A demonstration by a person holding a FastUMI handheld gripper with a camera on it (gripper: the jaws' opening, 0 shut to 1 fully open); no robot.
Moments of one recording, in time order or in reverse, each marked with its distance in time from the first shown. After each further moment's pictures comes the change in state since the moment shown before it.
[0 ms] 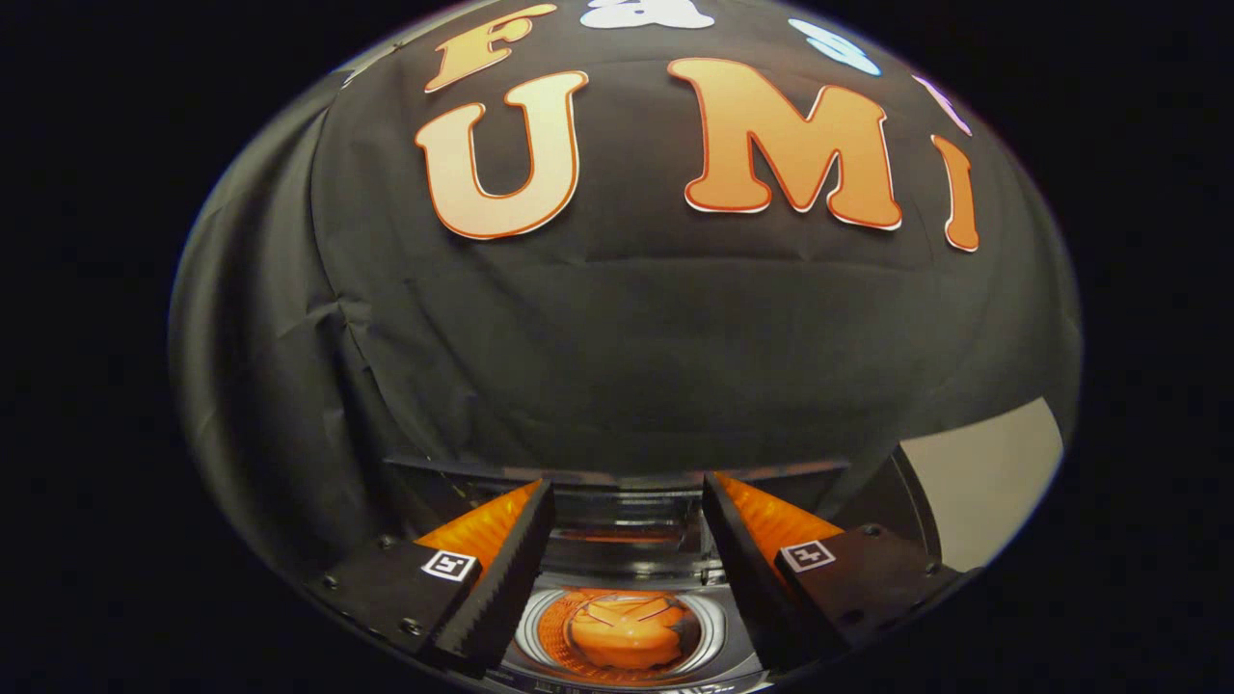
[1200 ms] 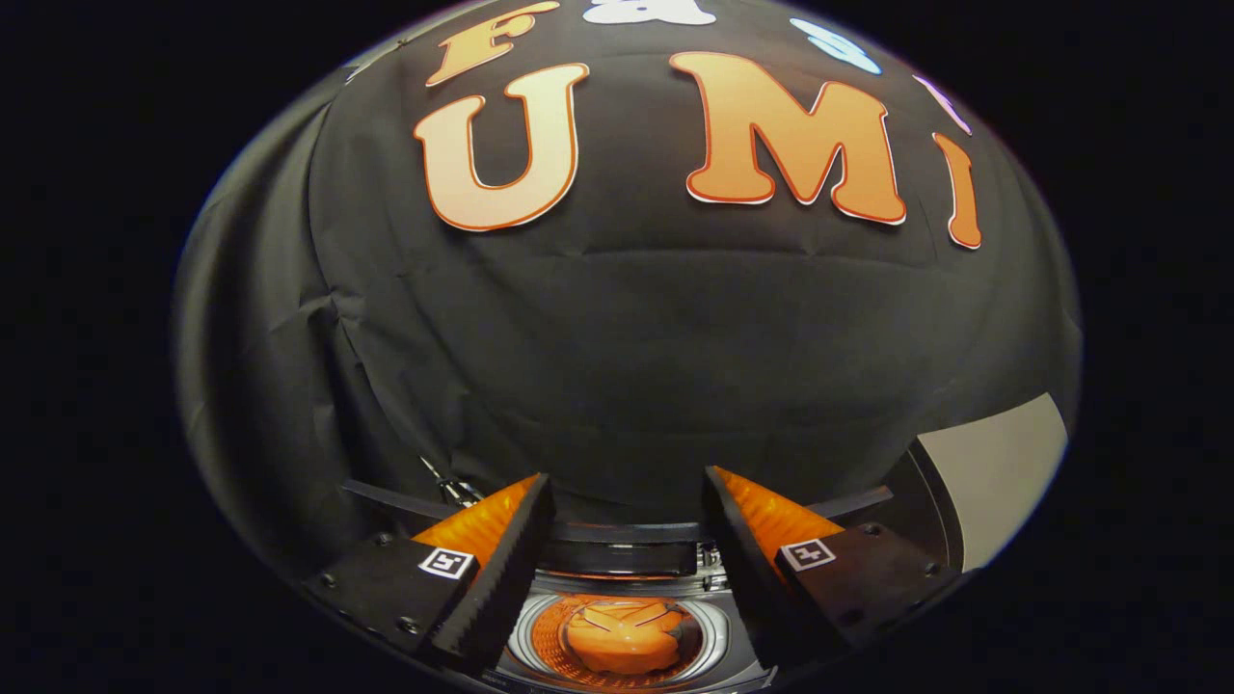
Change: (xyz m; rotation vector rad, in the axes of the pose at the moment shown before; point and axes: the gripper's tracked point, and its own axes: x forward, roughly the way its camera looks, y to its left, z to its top) arm 0.007 -0.002 -0.025 -0.004 -0.006 -0.013
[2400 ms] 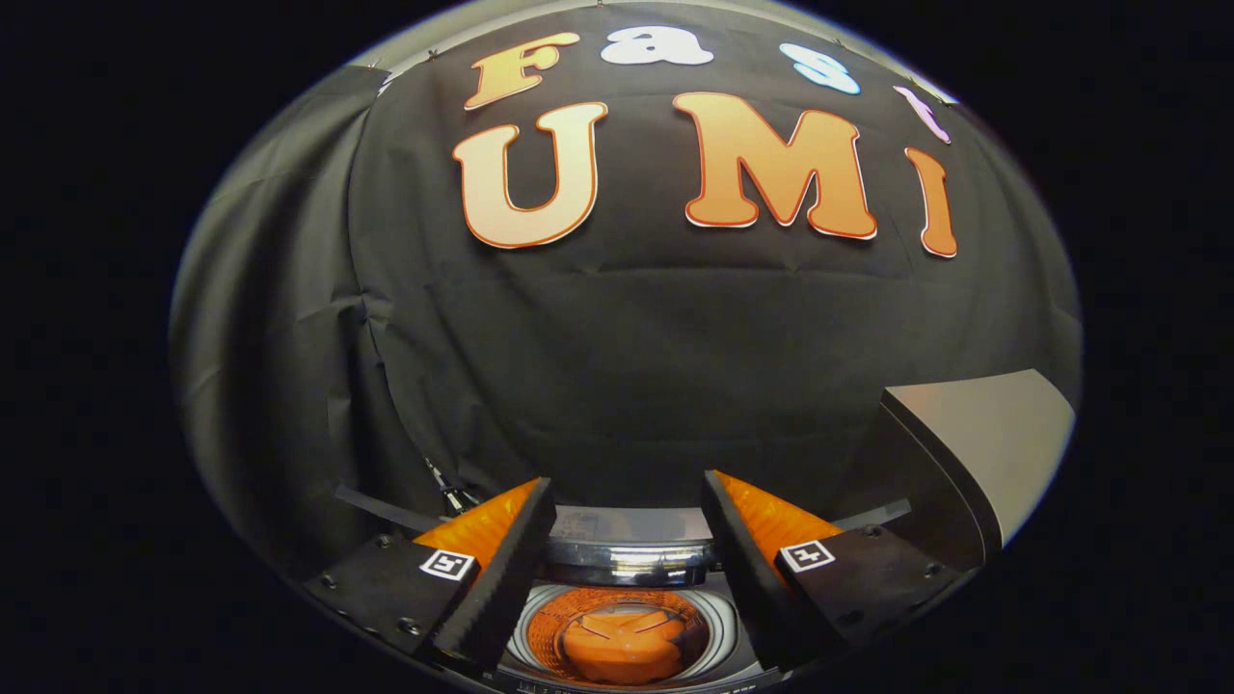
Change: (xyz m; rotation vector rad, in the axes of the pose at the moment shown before) arm -0.037 0.011 -0.052 -0.022 -0.135 -0.011
